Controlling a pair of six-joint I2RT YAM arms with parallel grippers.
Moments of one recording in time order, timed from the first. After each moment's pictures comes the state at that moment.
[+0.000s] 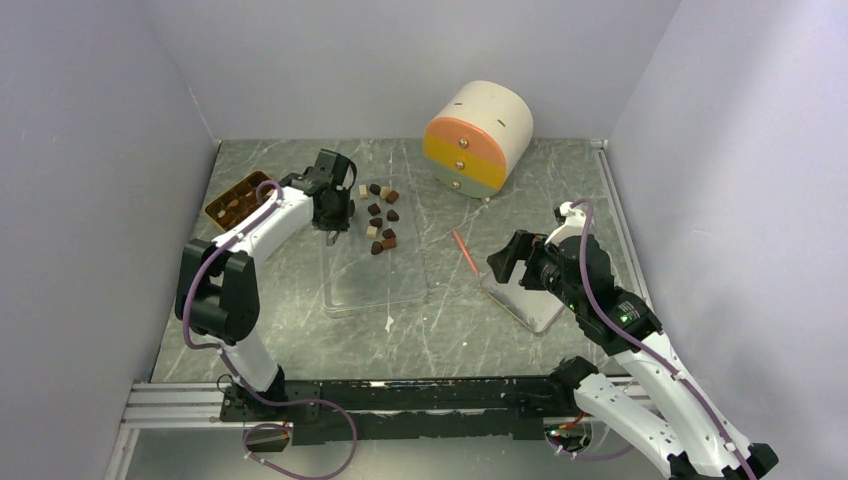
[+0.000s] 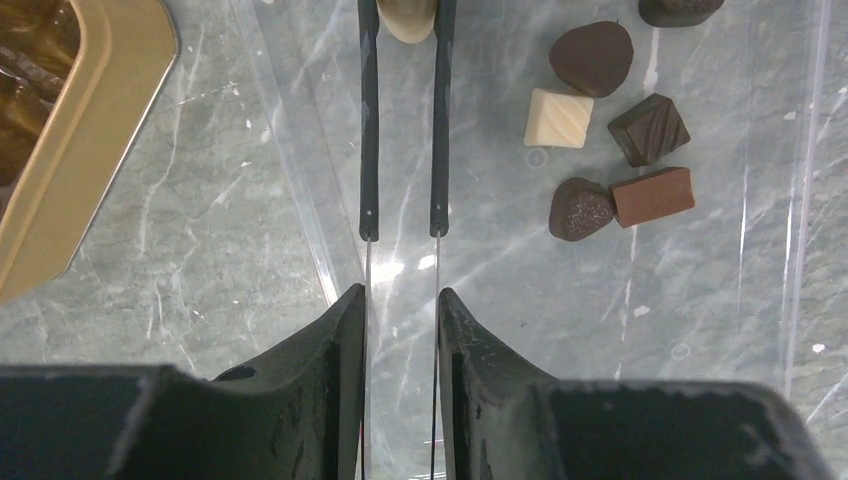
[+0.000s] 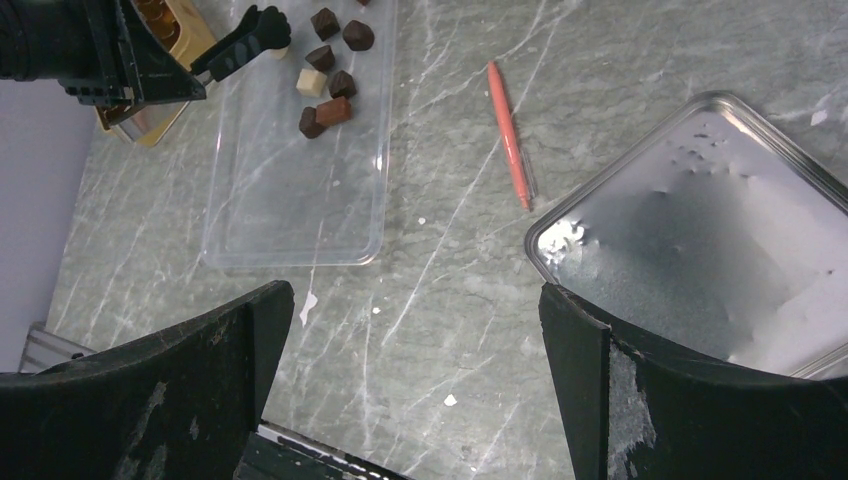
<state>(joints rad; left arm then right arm) -0.35 1.71 1.35 -0.69 -0.16 -0.26 0.54 0.65 0.82 -0.61 0.11 0.56</state>
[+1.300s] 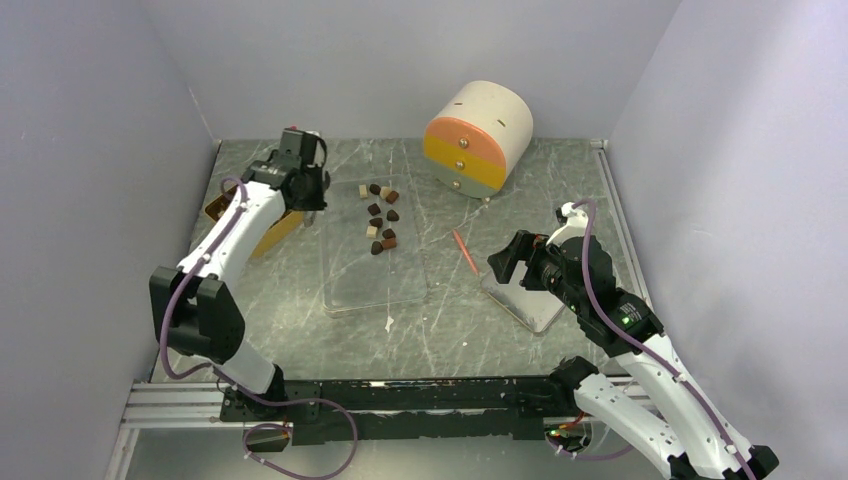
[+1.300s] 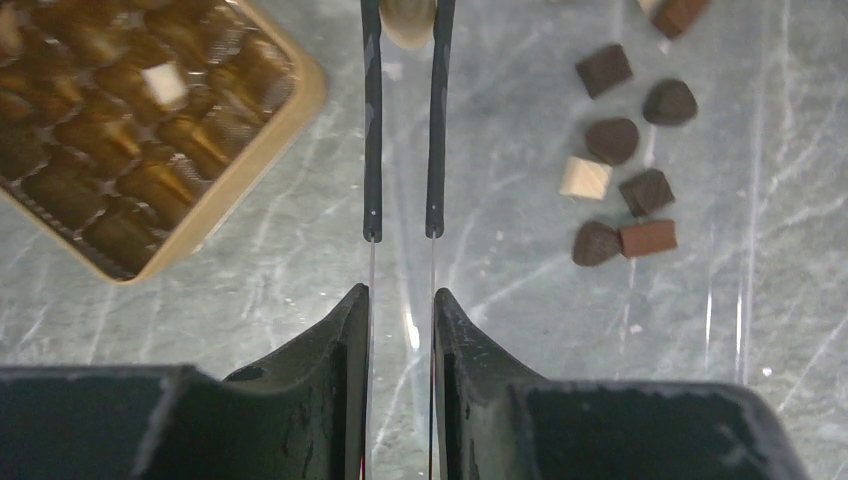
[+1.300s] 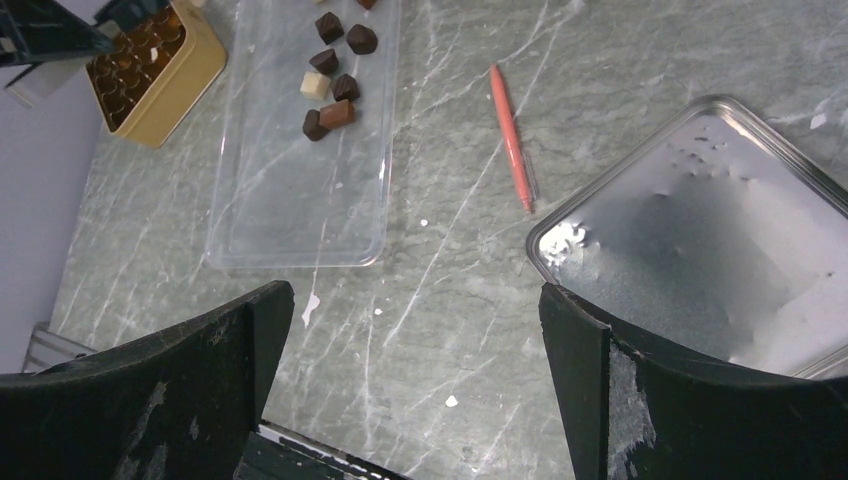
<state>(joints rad) -0.28 1.59 1.44 -0.77 -0.18 -0.25 0.54 0.64 0.82 -0.61 0.10 0.56</state>
